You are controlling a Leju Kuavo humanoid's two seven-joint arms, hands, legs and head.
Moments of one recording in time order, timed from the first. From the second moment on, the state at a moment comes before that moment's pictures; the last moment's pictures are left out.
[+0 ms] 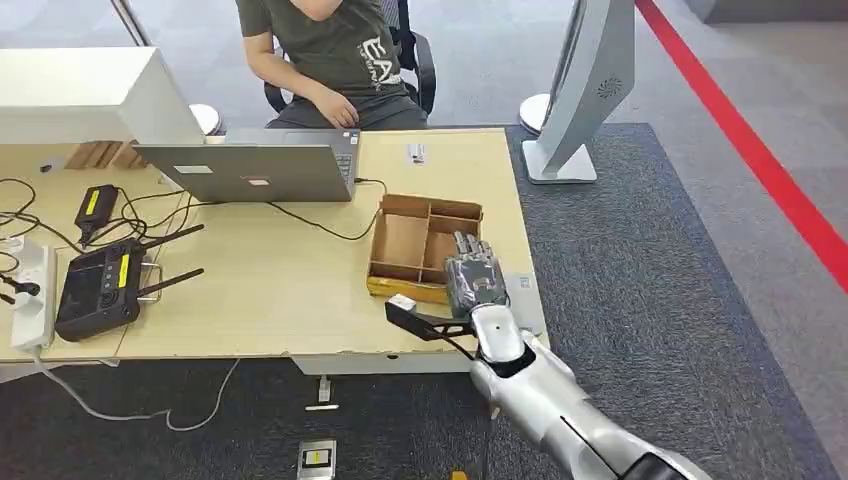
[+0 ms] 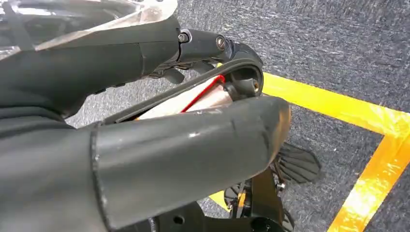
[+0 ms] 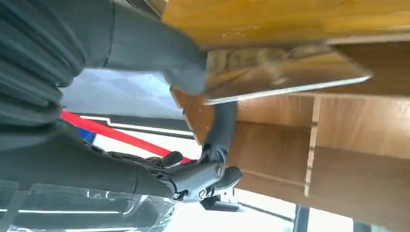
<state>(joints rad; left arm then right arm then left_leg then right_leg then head) -0.10 0.08 -0.99 -0.20 1.25 0.30 -0.11 -0.56 0.01 0.66 -0.80 1.27 -0.24 0.46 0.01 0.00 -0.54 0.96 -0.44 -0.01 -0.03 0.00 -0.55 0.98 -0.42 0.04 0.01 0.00</state>
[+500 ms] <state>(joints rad) -0.10 0.07 -0.99 -0.20 1.26 0.30 -0.11 -0.57 0.02 0.67 -0.79 1.29 -0.25 0.46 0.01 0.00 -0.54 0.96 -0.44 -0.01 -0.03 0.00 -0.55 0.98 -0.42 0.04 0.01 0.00</state>
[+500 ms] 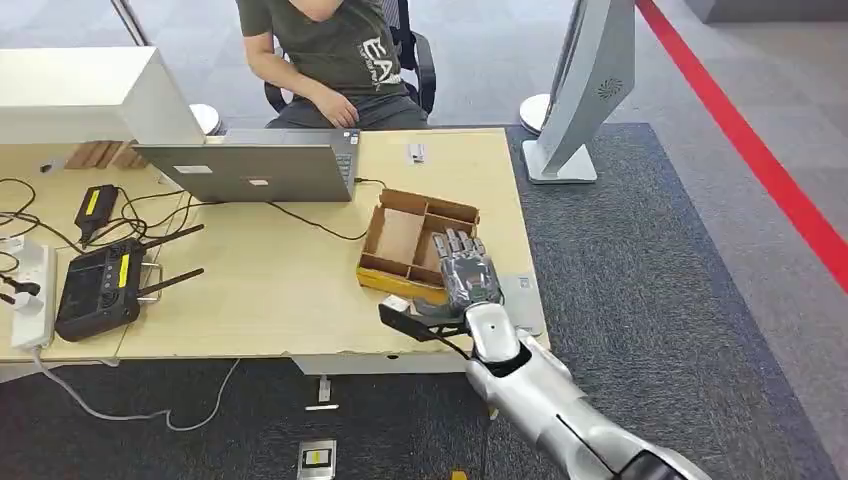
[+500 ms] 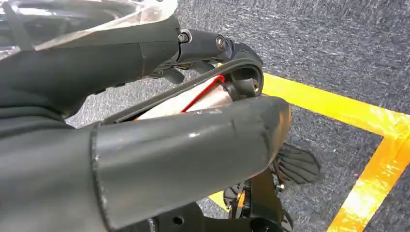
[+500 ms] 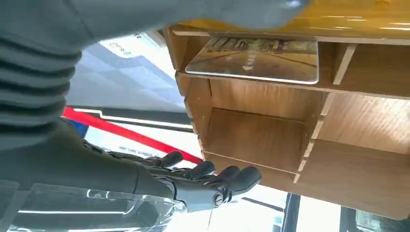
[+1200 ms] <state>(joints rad) -0.10 0.07 -0.99 -0.20 1.27 0.30 -0.12 -0.57 0.04 0.70 -0.79 1.29 -0.23 0.43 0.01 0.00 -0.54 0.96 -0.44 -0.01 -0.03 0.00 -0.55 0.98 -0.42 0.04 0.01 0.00</state>
